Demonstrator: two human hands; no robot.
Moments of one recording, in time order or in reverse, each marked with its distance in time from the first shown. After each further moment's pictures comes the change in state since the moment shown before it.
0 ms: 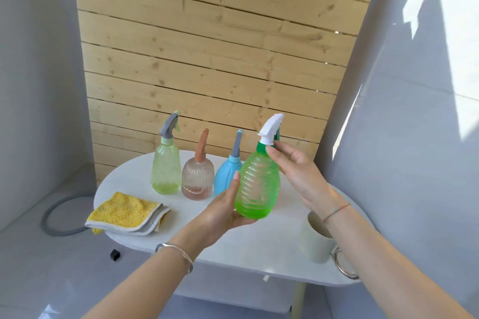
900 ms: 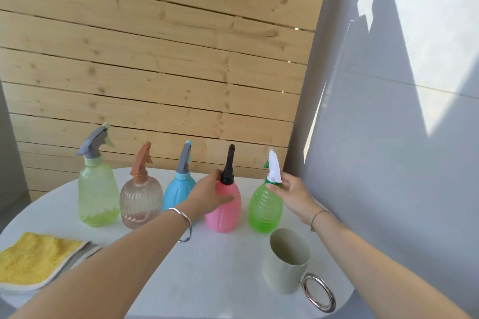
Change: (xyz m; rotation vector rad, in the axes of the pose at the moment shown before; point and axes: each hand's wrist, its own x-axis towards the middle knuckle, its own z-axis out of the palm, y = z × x) left_hand 0.158 0.002 0.023 1.055 0.188 0.216; right_hand 0.062 0.128 -0.145 -0.267 0.164 0.126
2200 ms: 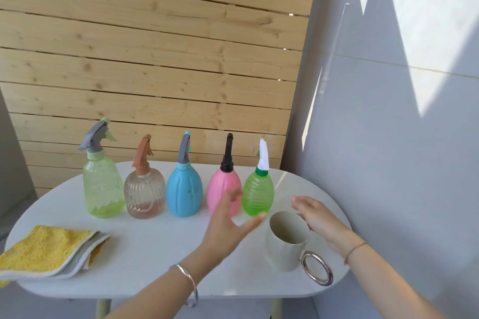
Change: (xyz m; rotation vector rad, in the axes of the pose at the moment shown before) left_hand -0.099 0.015 0.057 -0.413 0.109 0.116; right_hand -0.083 0.009 -0.023 -0.168 0.022 0.344
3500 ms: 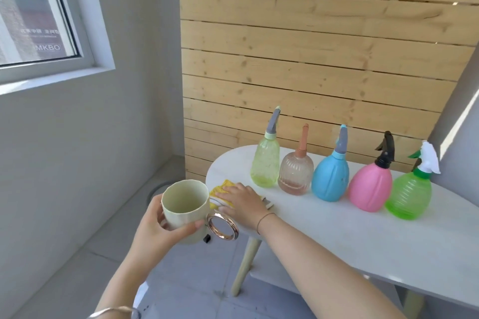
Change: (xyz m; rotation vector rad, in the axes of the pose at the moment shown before) left_hand -0.213 -0.057 -0.363 -0.149 0.488 -0.255; right_hand -0.052 -0.145 0.428 -0.882 -0.417 -0.901
